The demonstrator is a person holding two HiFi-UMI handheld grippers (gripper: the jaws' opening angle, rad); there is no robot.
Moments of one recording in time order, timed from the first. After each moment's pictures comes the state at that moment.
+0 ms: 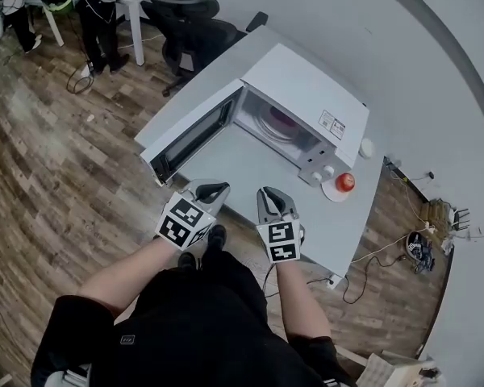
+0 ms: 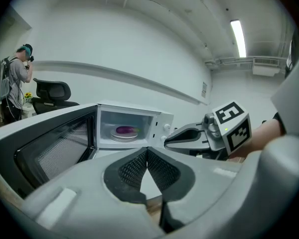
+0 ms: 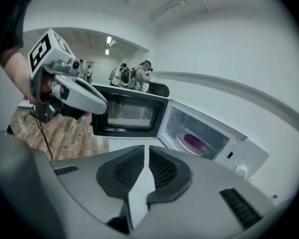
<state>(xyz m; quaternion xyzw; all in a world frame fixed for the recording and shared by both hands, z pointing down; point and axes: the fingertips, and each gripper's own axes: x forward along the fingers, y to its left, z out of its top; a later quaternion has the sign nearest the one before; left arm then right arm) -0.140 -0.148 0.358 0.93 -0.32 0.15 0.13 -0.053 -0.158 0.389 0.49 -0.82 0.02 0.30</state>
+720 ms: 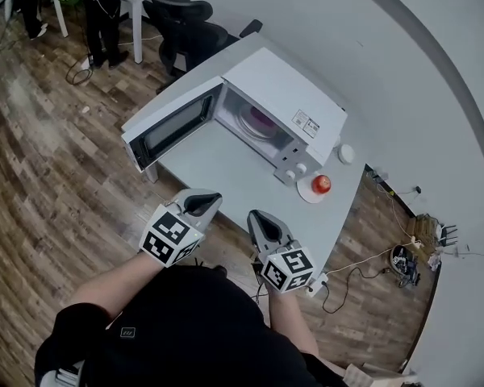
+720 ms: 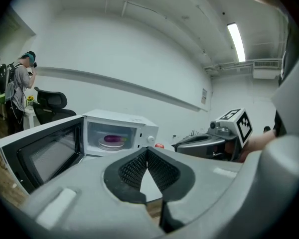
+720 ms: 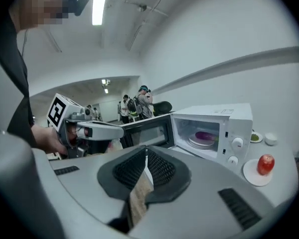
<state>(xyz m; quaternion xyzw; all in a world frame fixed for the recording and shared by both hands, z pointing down) -0.080 -0.079 0.298 0.93 -0.33 0.11 0.13 -0.001 -0.060 0.317 0.42 -0.89 0.15 0.11</state>
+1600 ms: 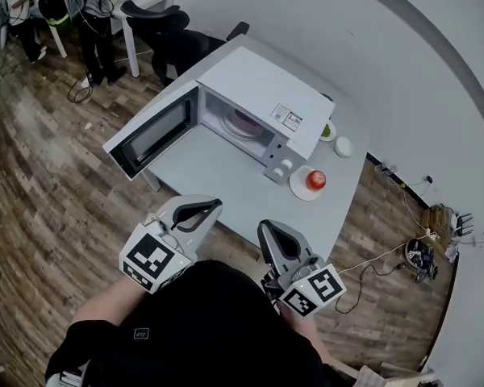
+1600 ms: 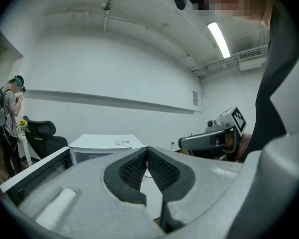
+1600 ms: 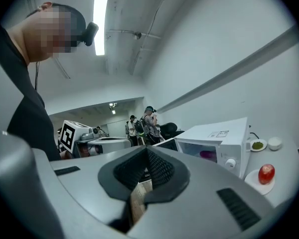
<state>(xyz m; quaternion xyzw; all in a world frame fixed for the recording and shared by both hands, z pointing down) -0.022 -0.048 0.200 0.94 -0.33 0.08 0.03 0.058 -0.022 0.209 0.38 -0.91 0.14 -0.03</state>
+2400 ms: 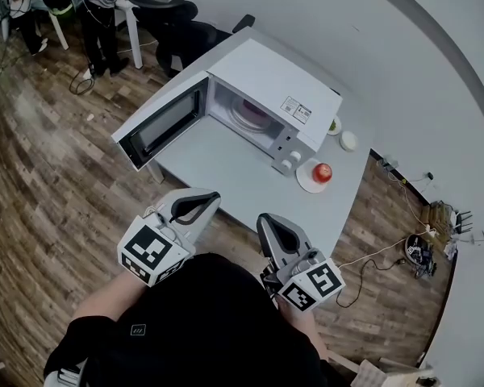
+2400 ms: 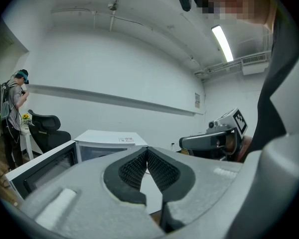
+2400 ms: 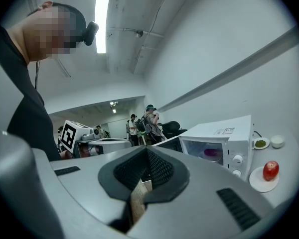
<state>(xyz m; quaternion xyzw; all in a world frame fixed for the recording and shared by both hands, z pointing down) -0.054 -0.039 0.211 0.94 -0.33 0.07 0.06 0.027 -0.013 0.214 0.38 -0.91 0.14 -0.02</state>
